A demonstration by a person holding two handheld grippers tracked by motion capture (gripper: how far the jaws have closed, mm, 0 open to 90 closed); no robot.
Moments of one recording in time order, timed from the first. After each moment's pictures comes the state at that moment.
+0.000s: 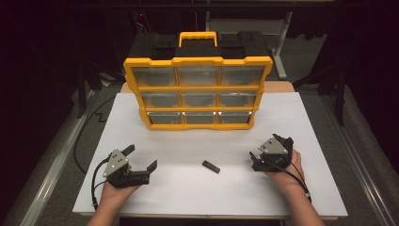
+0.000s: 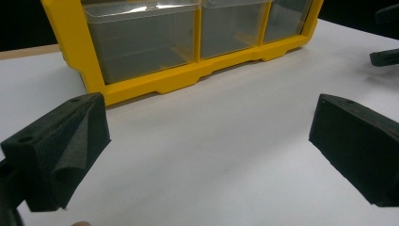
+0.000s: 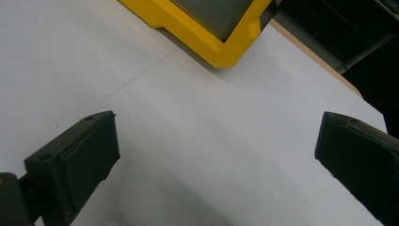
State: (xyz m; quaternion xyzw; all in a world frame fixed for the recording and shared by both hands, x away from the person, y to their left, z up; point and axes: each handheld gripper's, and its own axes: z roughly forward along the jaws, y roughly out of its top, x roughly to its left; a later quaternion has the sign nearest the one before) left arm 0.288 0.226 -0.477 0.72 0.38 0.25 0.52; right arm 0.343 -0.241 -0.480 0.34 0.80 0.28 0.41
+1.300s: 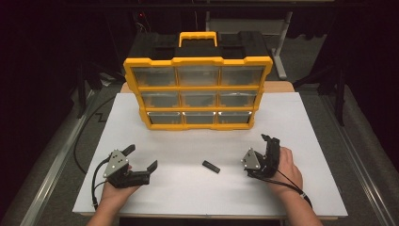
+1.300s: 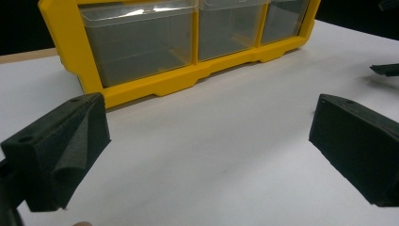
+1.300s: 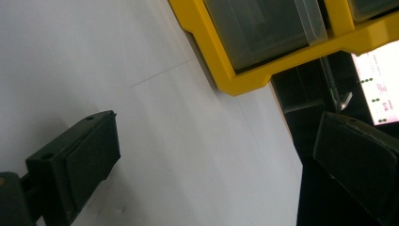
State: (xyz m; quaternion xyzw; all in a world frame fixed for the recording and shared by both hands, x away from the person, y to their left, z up) left arm 0.288 0.225 -0.477 0.72 0.37 0.25 0.52; right arm 0.323 -0.201 -0.479 0.18 0.83 0.13 0.51
